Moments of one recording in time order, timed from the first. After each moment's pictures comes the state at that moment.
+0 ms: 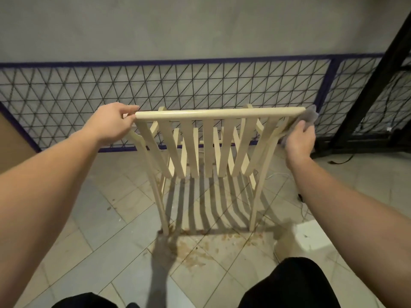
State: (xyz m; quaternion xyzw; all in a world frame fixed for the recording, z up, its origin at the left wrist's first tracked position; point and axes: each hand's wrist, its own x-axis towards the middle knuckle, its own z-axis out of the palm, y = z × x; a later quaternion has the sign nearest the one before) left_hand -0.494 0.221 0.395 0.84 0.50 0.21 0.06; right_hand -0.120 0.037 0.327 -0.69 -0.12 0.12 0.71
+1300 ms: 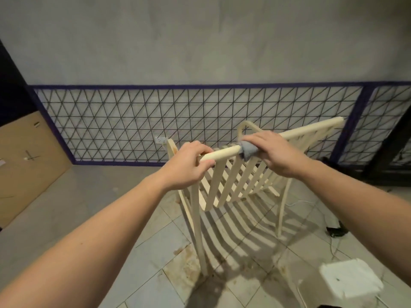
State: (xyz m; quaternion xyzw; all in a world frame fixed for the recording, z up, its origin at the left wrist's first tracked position) left_hand -0.440 0.168 0.372 0.91 0.30 0.25 0.16; right_hand -0.157 0.099 0.378 -0.59 -0.78 -0.07 0.19
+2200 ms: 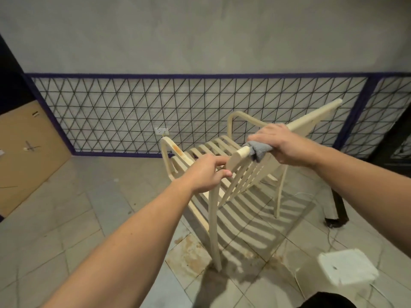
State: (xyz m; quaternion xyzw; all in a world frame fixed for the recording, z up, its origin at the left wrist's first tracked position) left_hand -0.406 0.152 0.329 0.89 0.31 0.19 0.27; right_hand -0.145 0.089 0.381 -0.51 -0.85 -0.07 0.14
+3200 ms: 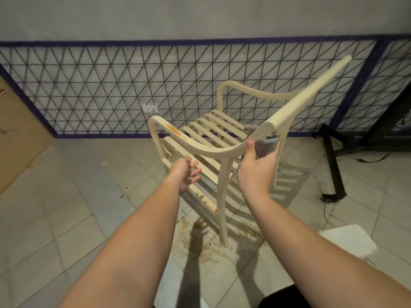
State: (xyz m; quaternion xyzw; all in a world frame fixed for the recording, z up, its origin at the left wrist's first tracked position) left_hand -0.405 0.222 0.201 0.31 0.53 0.32 0.72; right_hand -0.284 0.087 0.277 -0.63 -0.26 0.17 0.72
